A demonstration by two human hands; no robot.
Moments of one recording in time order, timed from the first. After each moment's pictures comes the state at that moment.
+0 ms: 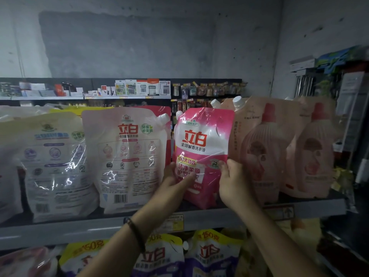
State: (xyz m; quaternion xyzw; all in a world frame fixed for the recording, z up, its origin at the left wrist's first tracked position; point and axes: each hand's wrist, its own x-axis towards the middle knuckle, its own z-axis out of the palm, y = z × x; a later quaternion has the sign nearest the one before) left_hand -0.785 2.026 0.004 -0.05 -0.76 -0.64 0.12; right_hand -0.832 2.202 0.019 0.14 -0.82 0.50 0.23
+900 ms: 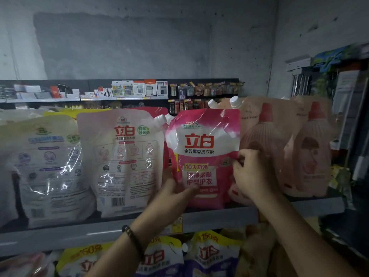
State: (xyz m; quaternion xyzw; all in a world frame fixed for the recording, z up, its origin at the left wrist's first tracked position) left_hand -0.776 2.028 0.003 -0.05 -0.78 -0.61 0.11; right_hand -0.845 2.239 0.043 0.11 -0.87 0.36 0.32
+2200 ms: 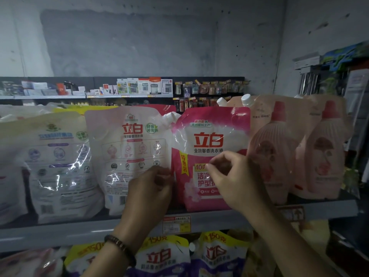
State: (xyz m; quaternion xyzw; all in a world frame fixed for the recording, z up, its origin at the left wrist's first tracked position) left_hand -0.752 1.986 0.006 0.04 -0.83 -0.43 0.35; right_hand -0.798 2.193 0.045 0.22 -0.82 0.46 0.26
